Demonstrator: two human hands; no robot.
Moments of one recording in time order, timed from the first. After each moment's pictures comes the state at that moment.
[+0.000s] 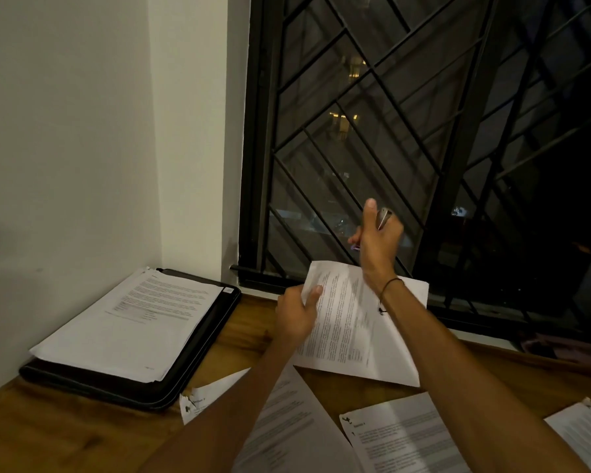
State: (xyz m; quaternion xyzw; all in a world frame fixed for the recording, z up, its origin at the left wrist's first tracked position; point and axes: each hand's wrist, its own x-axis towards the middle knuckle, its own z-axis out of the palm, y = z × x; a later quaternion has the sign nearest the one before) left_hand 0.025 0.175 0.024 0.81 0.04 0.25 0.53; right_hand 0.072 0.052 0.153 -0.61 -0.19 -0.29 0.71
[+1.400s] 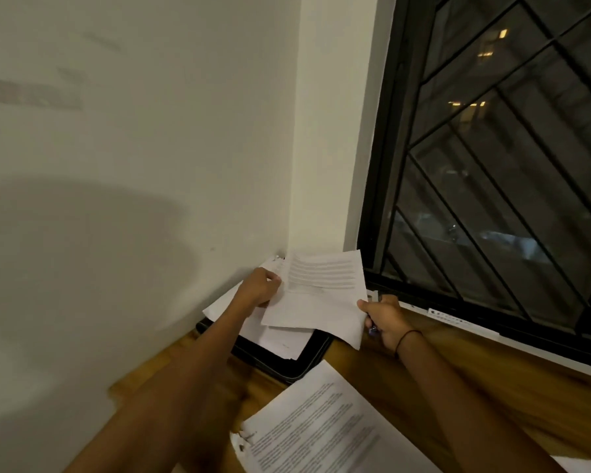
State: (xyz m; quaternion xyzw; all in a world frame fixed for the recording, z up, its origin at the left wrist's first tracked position) left_hand -0.073 0.473 0.026 0.83 0.30 0.17 0.44; right_hand 0.058 0.224 0.000 -0.77 -0.08 0.17 0.61
